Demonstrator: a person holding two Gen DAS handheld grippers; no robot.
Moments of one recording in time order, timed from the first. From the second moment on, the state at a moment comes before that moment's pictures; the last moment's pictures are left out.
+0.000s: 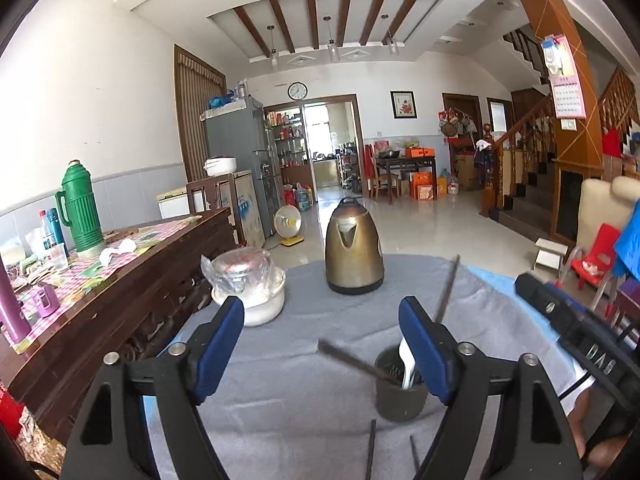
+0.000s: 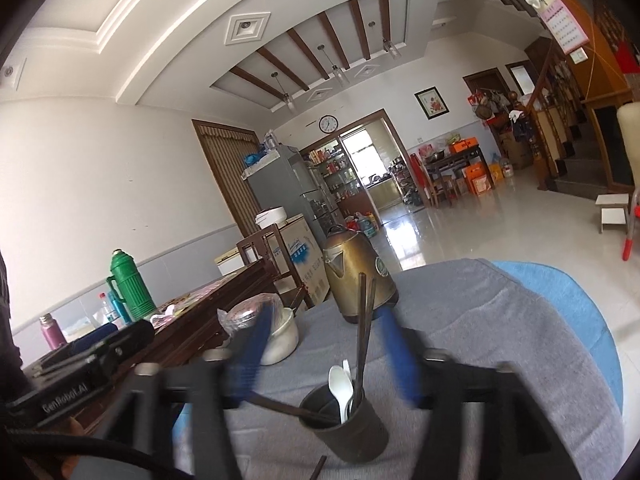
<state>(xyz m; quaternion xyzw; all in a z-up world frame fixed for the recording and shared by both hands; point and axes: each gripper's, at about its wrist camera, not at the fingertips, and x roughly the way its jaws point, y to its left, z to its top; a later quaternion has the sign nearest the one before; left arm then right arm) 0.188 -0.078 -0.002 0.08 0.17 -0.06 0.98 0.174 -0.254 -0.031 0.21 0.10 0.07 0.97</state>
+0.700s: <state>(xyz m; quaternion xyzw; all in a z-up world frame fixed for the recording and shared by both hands) 0.143 -0.028 -0.119 0.10 0.36 -0.03 0.93 0.129 -0.278 -0.110 0.18 0.25 0.07 0.95</state>
